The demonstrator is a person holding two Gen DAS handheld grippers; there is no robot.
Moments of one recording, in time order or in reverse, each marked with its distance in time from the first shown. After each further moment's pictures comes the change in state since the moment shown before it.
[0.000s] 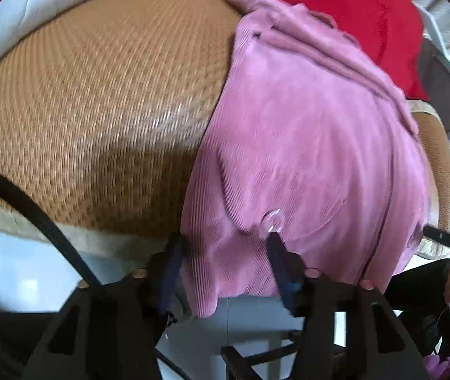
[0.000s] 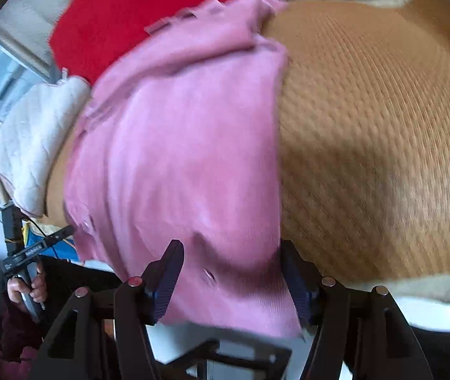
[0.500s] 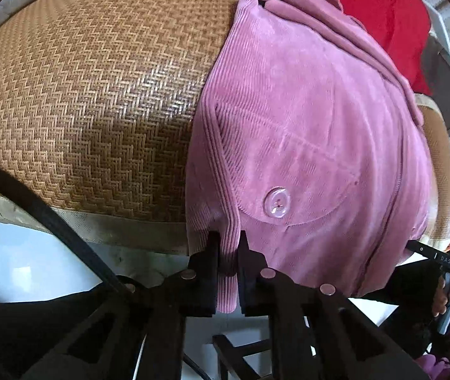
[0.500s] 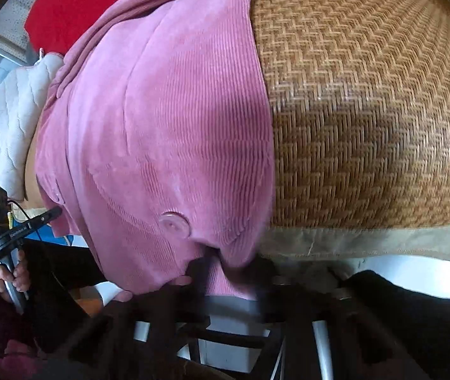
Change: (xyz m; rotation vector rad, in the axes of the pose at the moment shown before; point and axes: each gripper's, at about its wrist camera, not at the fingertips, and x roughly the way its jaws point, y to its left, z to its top) left arm 0.019 -0.002 -0.018 -0.018 0.060 -0.058; right arm 0.033 0.003 -0.046 0.032 0.094 -0.056
